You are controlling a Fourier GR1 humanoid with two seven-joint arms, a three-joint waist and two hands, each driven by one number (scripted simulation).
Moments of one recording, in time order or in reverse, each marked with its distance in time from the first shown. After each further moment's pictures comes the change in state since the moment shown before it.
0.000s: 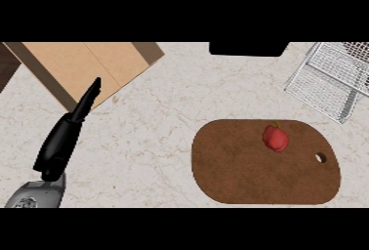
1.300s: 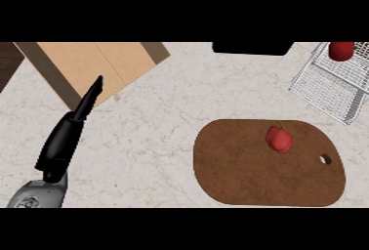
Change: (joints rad) left arm -0.009 -0.015 0.000 -0.005 -0.015 -0.006 -0.018; right arm -0.147 0.180 -0.237 0.334 -0.133 -0.474 -0.203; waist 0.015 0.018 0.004
